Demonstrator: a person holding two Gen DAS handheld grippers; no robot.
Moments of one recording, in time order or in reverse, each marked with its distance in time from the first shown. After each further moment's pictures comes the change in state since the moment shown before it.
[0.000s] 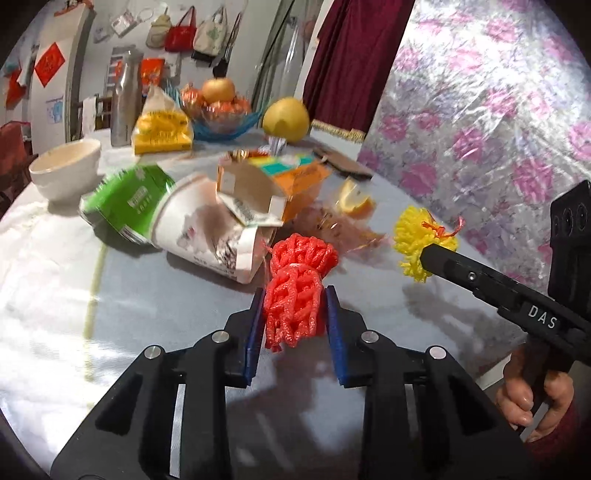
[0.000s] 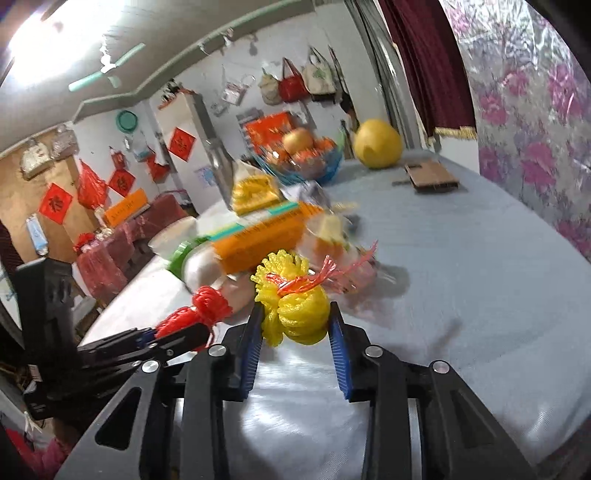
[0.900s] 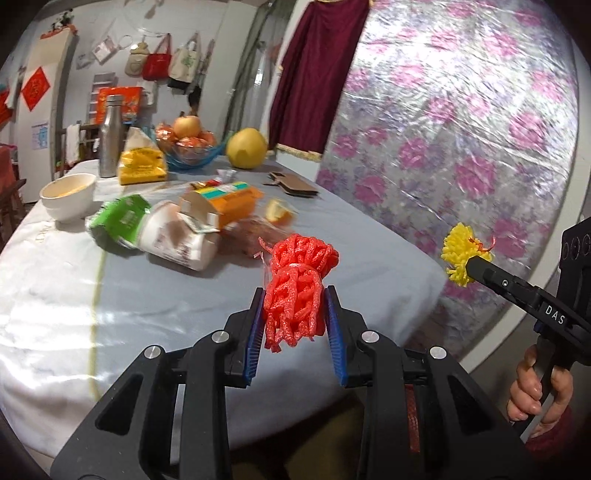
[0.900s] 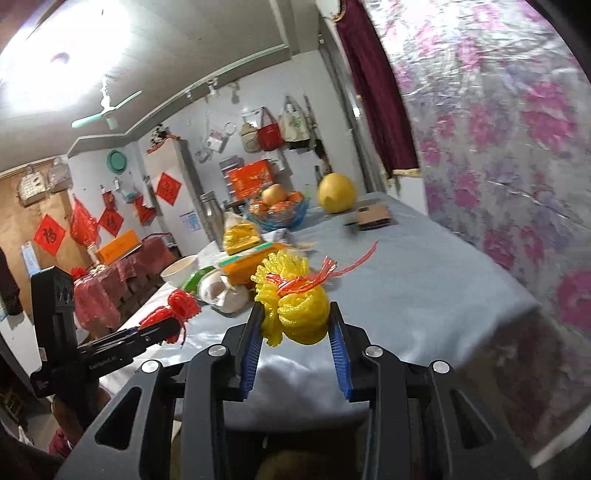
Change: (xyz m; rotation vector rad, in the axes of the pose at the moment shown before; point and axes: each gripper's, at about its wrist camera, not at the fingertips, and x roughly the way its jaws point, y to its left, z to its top) left arm -0.073 -0.064 -0.026 0.075 -0.070 -0.083; right arm -0.162 -0.021 -0.046 0.054 -0.172 -0.132
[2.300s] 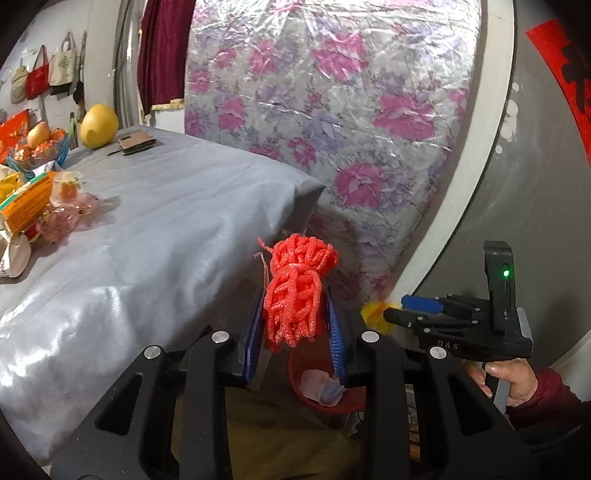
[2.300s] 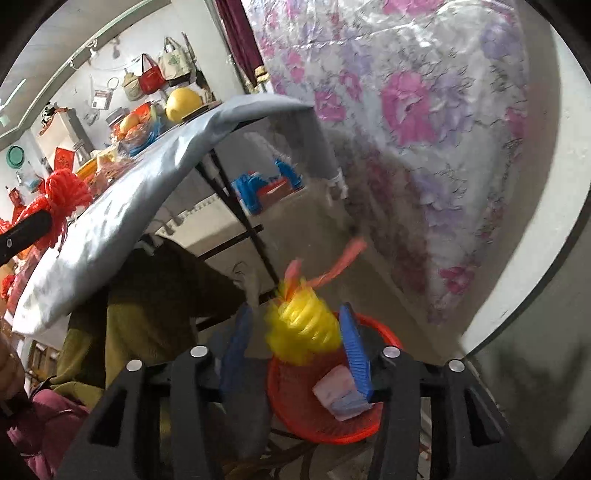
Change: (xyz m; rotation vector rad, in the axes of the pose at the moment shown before) left arm 0.072 -0.181 -0.050 0.304 0.251 -0.247; right arm -0.053 -0.176 -0.138 0.204 0.299 -0.343
